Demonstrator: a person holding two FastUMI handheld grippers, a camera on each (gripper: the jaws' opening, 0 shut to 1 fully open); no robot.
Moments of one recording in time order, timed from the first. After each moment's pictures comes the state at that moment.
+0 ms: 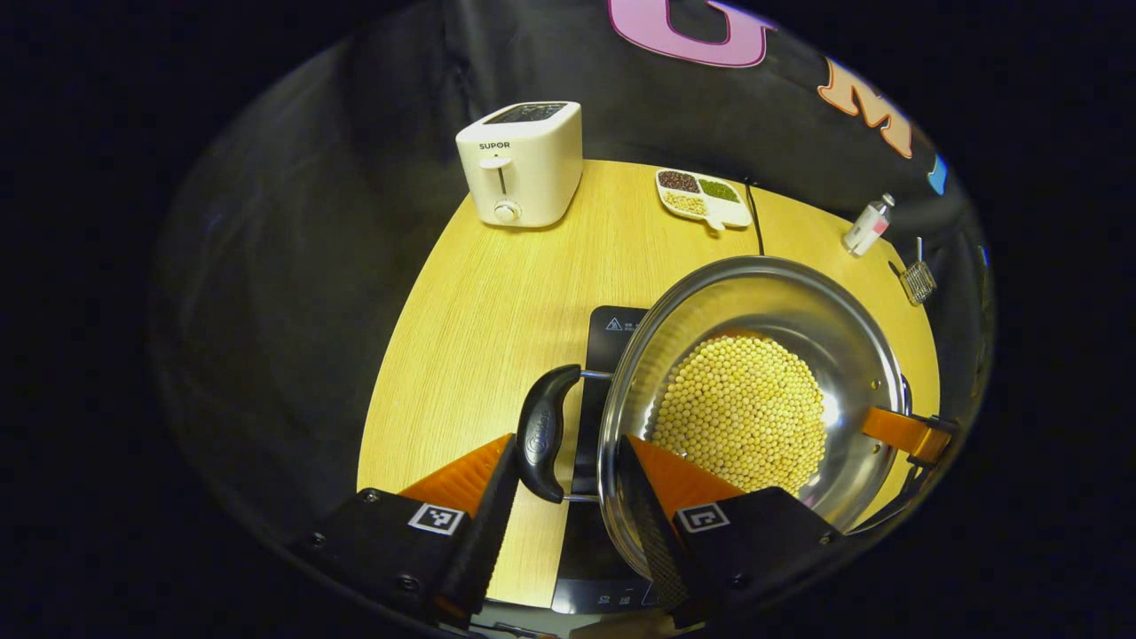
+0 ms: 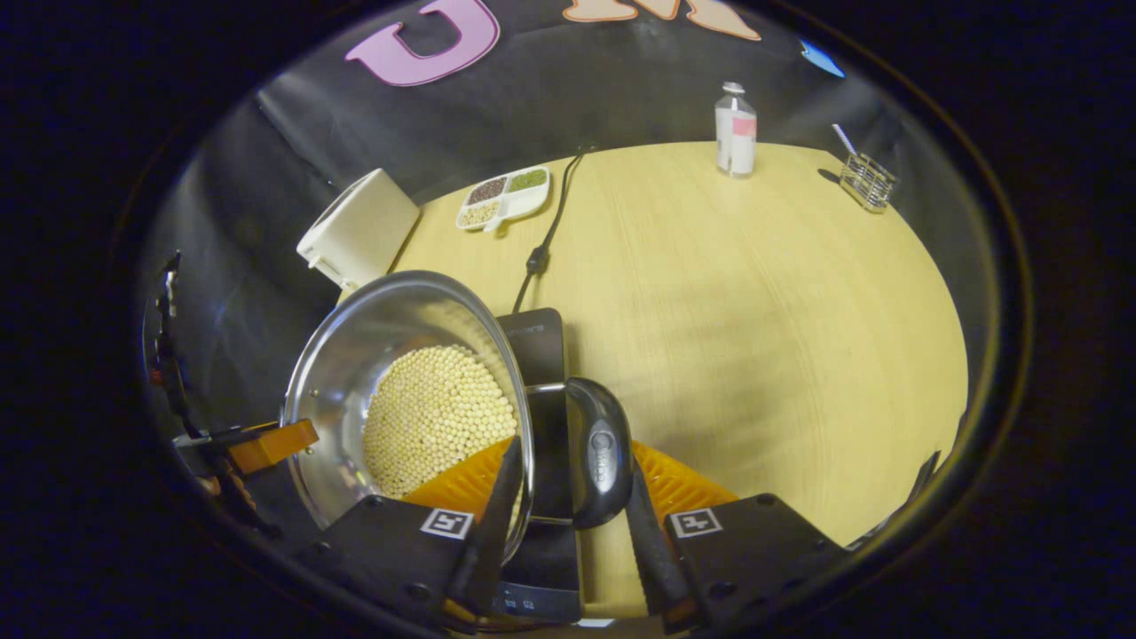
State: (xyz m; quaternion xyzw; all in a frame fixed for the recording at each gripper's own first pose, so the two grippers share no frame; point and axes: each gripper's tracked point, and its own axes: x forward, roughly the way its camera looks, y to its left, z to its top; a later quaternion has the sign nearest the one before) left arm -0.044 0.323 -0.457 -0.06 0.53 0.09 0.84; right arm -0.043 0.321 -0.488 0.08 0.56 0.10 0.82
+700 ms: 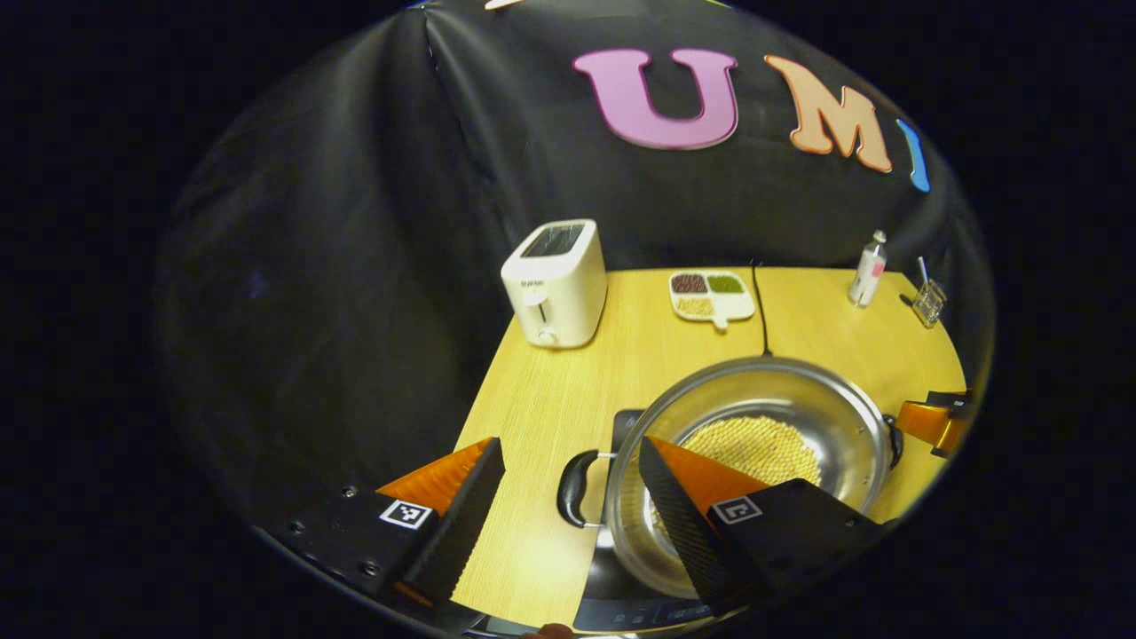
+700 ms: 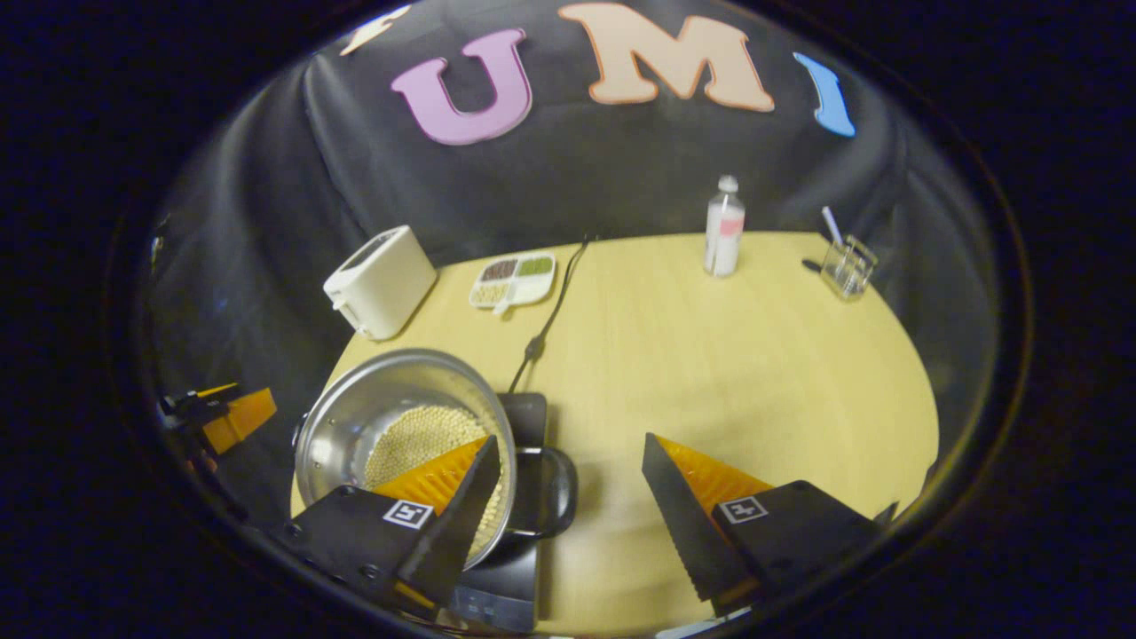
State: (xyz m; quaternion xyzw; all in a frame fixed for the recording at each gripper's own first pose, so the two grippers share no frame) left arm -0.006 0.314 -0.334 0.03 0.35 0.13 0.93; right arm 0.009 0.279 -0.396 0.03 0.40 0.11 0.91
